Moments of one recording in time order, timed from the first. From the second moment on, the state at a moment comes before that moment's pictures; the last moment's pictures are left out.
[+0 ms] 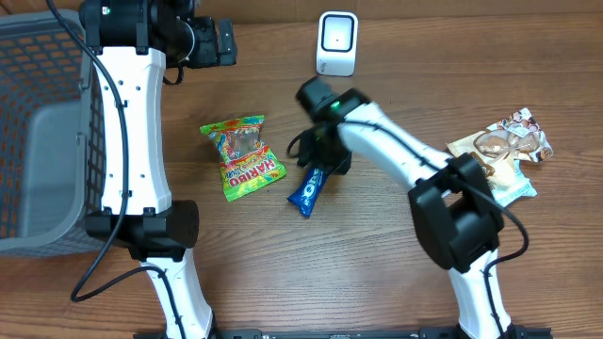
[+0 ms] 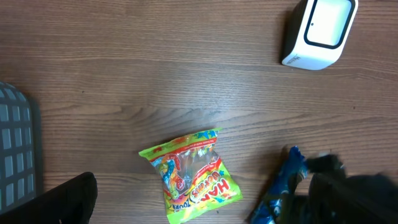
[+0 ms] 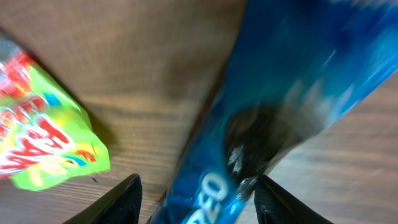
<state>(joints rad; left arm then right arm) -0.04 2.13 2.63 -1.57 0.07 -0.15 0.62 2.22 1.77 -0.99 -0.19 0.75</state>
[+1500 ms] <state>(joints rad) -0.04 2.13 2.63 -1.57 0.07 -0.15 0.26 2.15 1.75 -0.90 -1.28 0.19</state>
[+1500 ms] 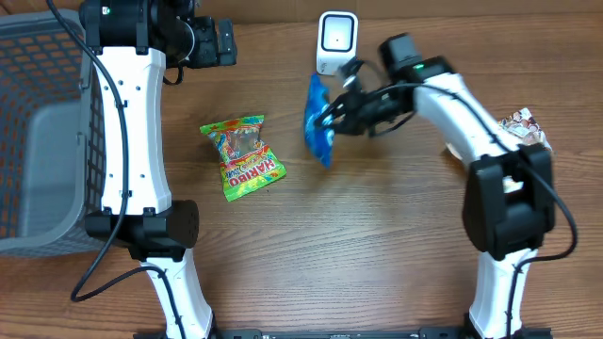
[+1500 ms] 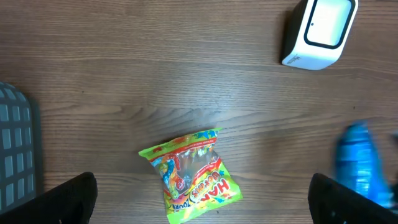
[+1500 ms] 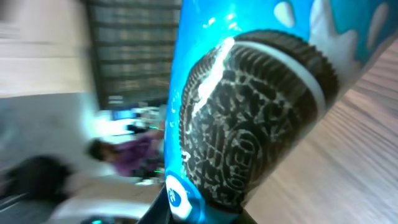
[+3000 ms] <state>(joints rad) -0.04 2.13 2.63 -1.57 0.07 -0.15 0.45 2.03 1.77 -1.19 -0.63 -0.04</state>
